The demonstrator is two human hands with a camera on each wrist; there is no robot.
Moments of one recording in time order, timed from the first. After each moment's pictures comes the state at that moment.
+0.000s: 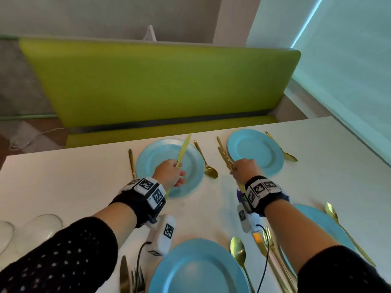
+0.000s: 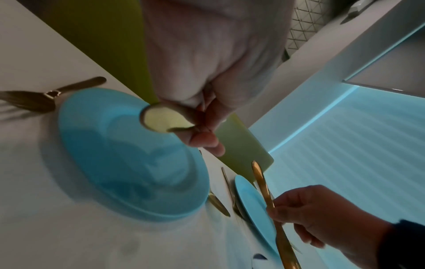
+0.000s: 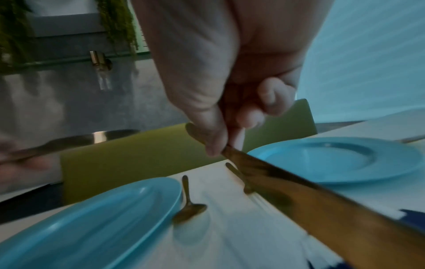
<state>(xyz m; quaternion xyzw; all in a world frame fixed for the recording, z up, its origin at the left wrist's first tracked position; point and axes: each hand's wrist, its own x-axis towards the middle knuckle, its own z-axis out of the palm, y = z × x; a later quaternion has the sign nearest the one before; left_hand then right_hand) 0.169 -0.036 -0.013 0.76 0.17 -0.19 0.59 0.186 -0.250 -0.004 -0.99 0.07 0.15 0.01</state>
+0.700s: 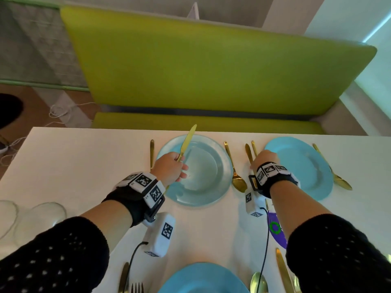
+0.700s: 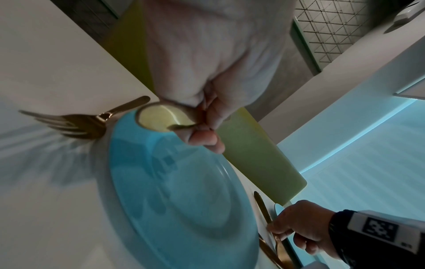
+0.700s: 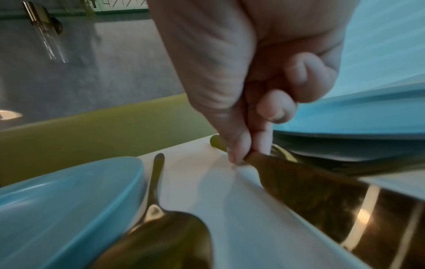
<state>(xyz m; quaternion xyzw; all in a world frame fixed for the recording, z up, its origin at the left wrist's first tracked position) 0.206 0.012 -0.051 0.74 0.24 -0.14 0.61 0.304 -0.228 -0.068 -0.97 0.17 0.15 0.01</state>
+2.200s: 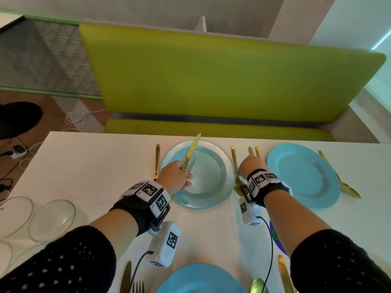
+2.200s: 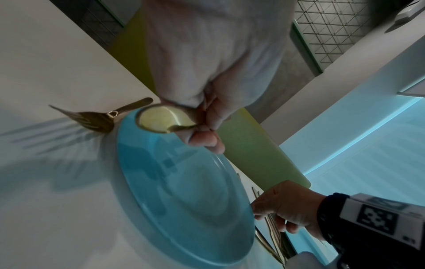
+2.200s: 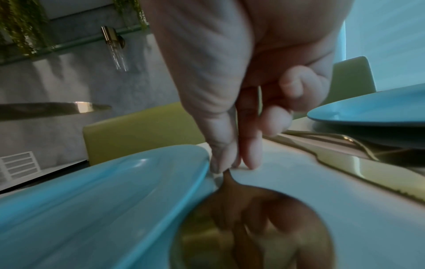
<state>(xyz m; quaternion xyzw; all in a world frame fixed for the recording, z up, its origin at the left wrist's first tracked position) 0.189 0.002 -0.042 0.74 0.25 -0.14 0.61 0.296 -0.195 -0.067 -0.97 0.07 0.22 0.01</state>
